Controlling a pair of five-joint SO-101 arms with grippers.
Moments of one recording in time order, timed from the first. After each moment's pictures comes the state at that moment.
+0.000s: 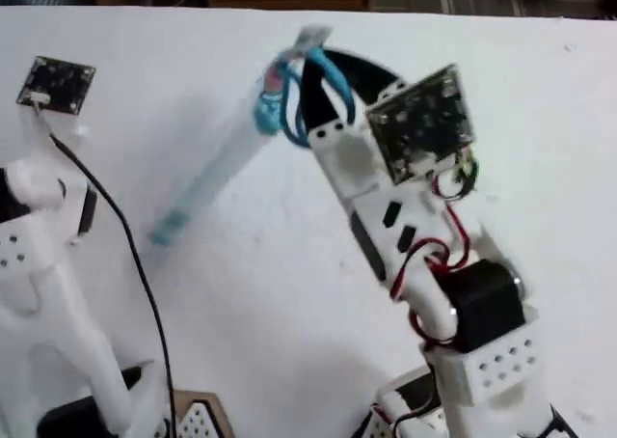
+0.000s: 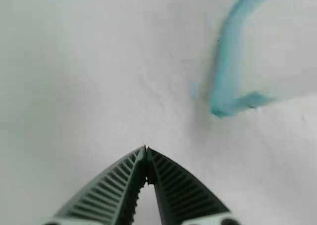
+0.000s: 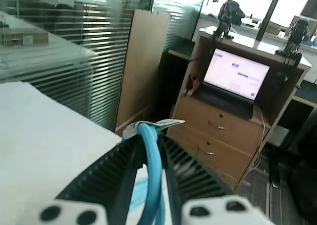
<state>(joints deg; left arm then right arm) -25.5 -28.4 2.1 102.0 -21.8 -28.7 -44.2 6.8 45.5 14.0</state>
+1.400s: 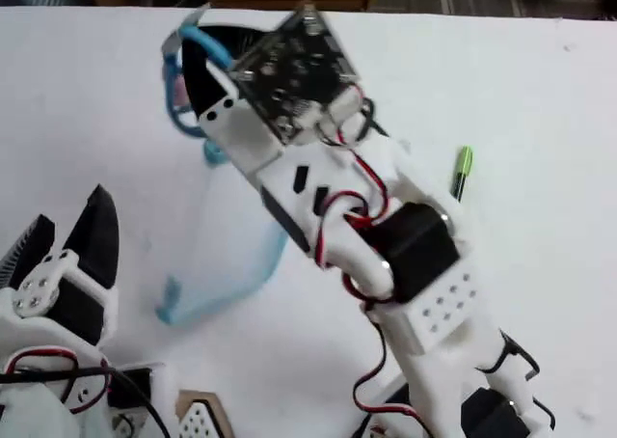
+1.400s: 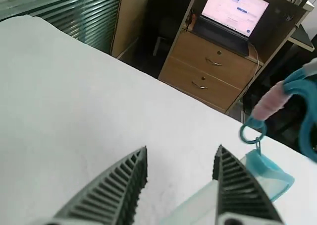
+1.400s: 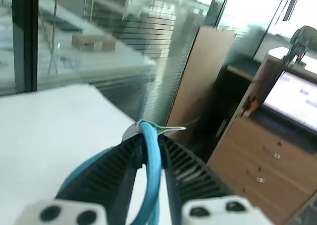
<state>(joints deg) -15.7 -68.0 2.8 96.4 26.4 -43.3 -24.8 -13.7 51.3 15.9</state>
